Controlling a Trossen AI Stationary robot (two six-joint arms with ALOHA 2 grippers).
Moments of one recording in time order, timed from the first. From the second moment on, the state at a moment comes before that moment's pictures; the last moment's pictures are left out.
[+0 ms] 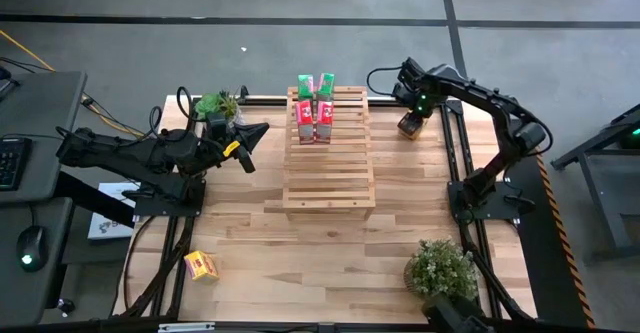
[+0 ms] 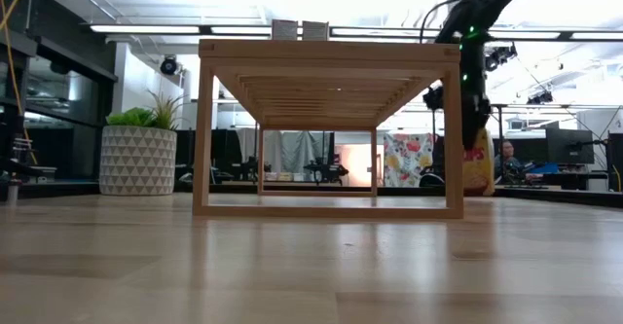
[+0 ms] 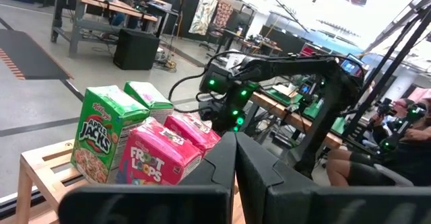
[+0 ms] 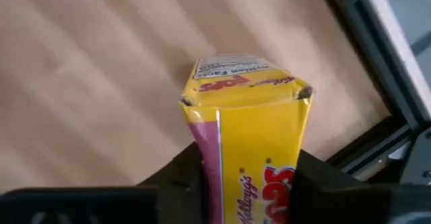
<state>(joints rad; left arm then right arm) -0.17 0.86 0.85 0.02 -0.74 -0.39 -0.92 1.60 1.22 -1.09 0.05 -0.25</state>
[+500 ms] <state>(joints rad) -0.17 0.86 0.85 0.02 -0.74 -0.36 -0.80 1.27 1.66 -1.37 -0.36 -0.03</state>
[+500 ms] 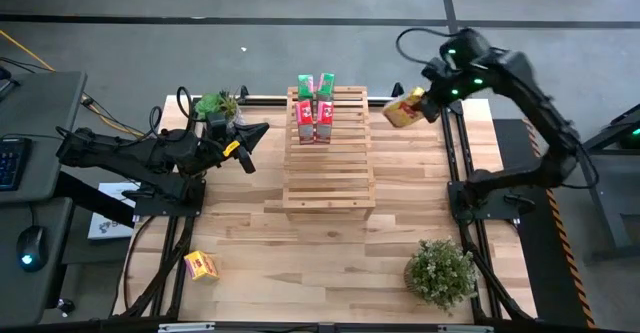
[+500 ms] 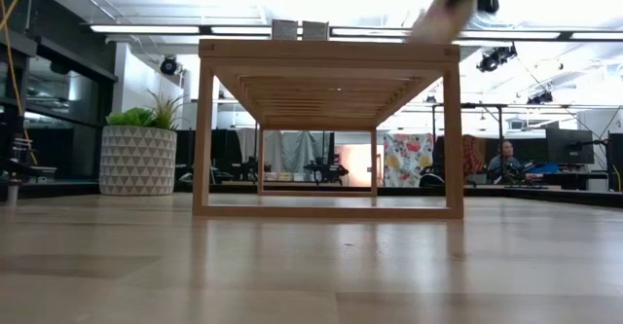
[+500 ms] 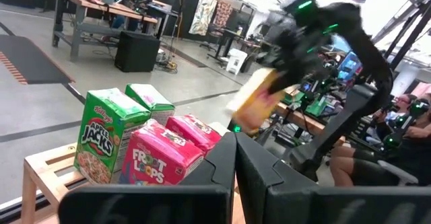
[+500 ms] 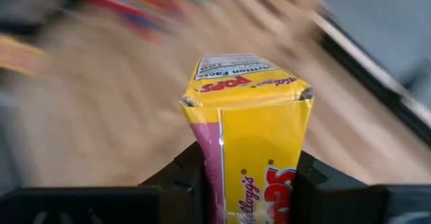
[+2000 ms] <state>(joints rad) -0.17 0.86 0.85 0.02 -0.74 -0.36 -0.01 1.89 2.09 -1.12 0.09 -0.14</state>
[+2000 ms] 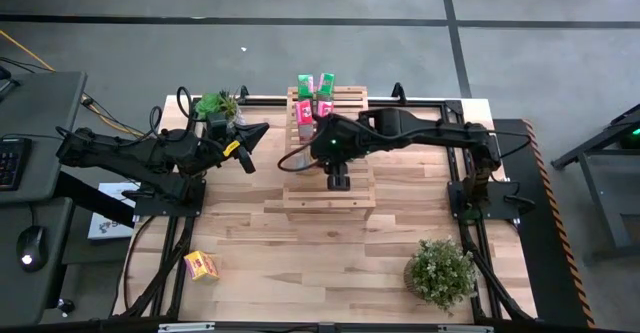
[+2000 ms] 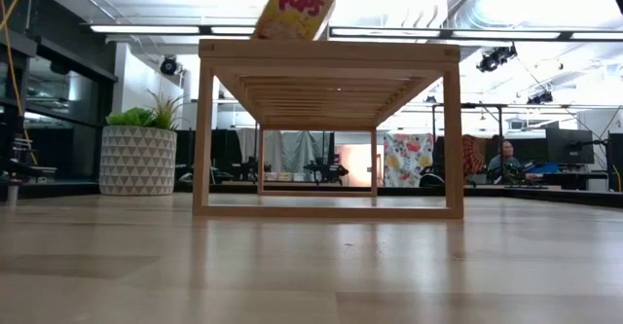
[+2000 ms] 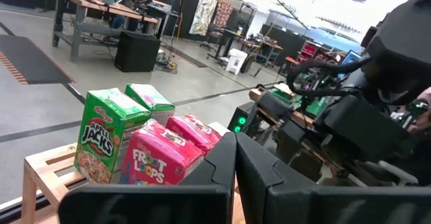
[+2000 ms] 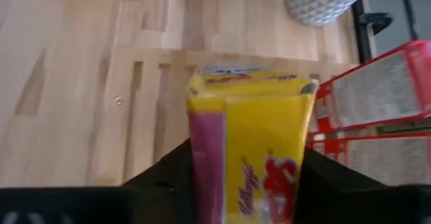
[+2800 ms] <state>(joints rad) -0.17 0.86 0.85 0.01 -0.74 -0.35 -0.05 1.78 2.09 -0.93 -0.01 -0.16</state>
